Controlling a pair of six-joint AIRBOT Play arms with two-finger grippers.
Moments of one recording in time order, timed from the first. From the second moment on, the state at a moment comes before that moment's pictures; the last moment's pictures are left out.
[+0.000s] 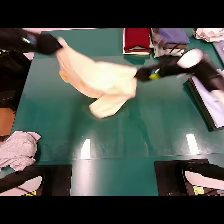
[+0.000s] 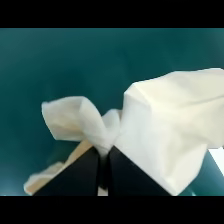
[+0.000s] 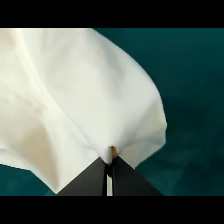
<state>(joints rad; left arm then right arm) -0.18 -1.20 1.72 1.16 -1.12 -1.39 0.22 -1.29 1.37 -0.98 1.01 1.32</state>
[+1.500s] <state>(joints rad) -0.18 -1.33 1.49 1.44 -1.18 -1.40 0.28 -1.51 1.71 -1.27 1.28 1.55</state>
